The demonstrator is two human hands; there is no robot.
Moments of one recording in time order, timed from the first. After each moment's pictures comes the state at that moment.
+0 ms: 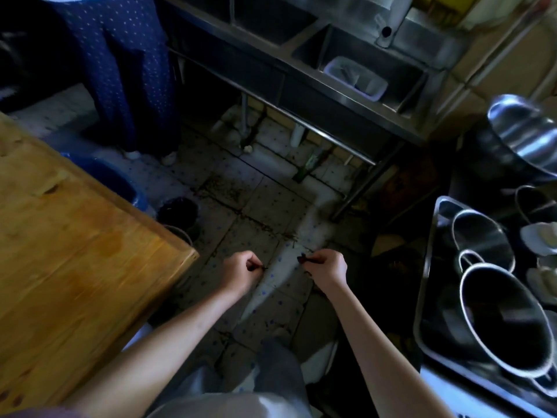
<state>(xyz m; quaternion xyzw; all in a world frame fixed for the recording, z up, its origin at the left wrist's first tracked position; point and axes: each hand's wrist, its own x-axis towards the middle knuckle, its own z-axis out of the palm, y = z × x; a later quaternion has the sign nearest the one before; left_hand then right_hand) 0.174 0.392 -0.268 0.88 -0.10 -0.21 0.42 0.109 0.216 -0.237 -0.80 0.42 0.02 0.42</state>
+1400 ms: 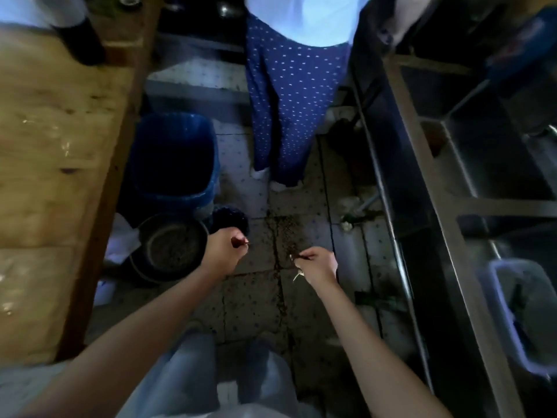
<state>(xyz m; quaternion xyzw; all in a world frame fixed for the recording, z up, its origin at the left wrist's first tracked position) 0.462 0.347 -0.288 0.85 0.33 -0.04 0.42 0.552 0.166 -0.278 -0.89 0.08 0.27 0.36</state>
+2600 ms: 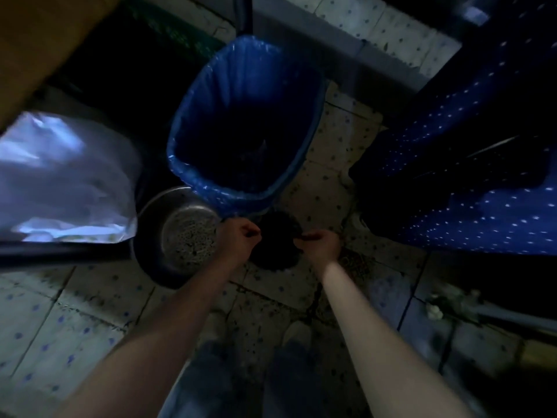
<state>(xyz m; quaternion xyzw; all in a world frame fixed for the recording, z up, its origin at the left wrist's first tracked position) 0.583 0.498 -0.552 0.67 0.59 0.04 0.45 0.724 0.419 -0.557 -0.84 -0.02 0.44 0.31</state>
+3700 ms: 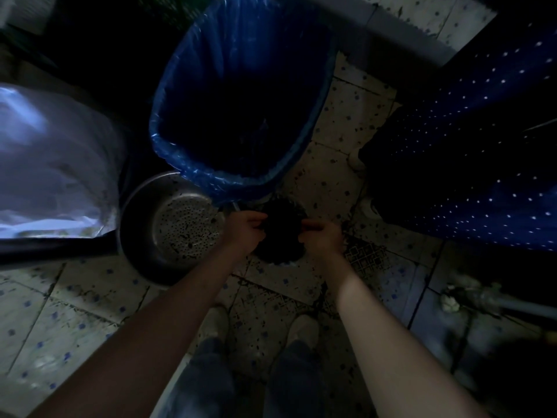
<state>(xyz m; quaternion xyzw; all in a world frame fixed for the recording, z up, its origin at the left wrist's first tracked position) 0.594 0.500 -0.618 0.55 0.60 0.00 0.58 0.726 0.423 -0.613 -0.82 -0.03 0.47 0.32</state>
